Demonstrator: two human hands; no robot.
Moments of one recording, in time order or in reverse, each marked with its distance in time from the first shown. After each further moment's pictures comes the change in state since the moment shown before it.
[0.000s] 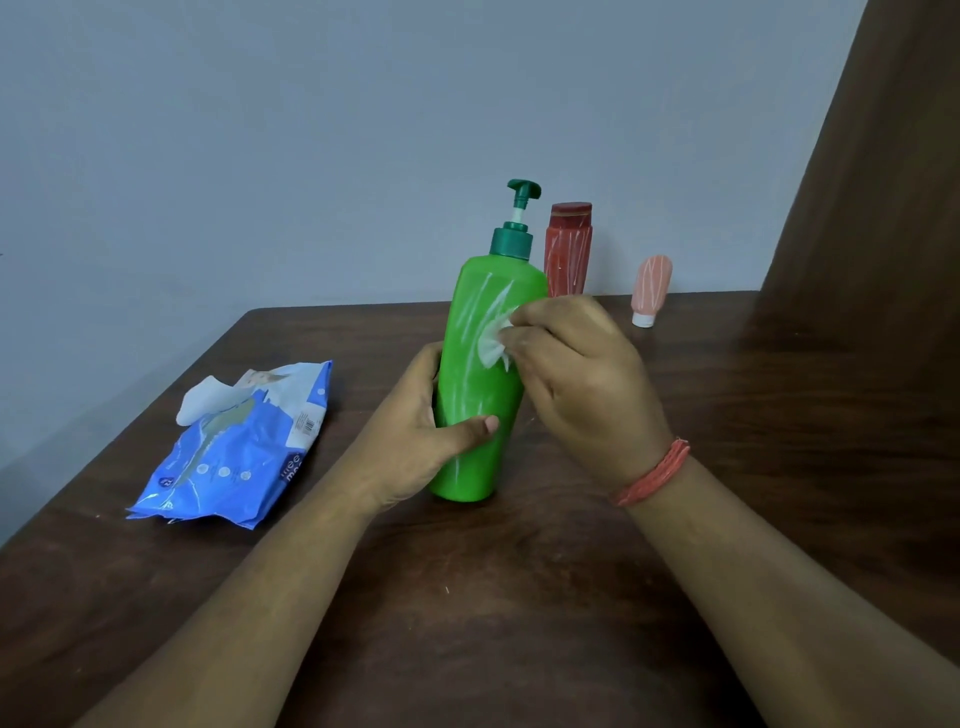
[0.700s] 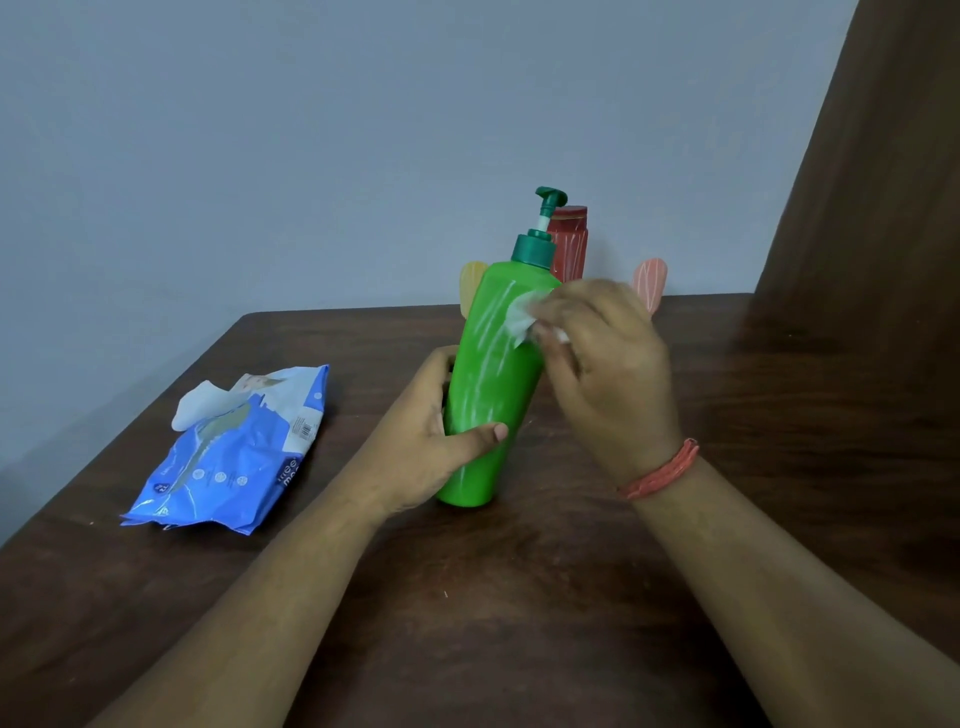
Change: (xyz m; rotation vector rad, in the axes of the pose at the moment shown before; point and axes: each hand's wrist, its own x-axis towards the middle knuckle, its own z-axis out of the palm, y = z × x) left_hand -0.002 0.008 0.004 0.141 -0.033 0.026; right_hand 0.005 0.004 -0.008 -0.002 0.099 0.109
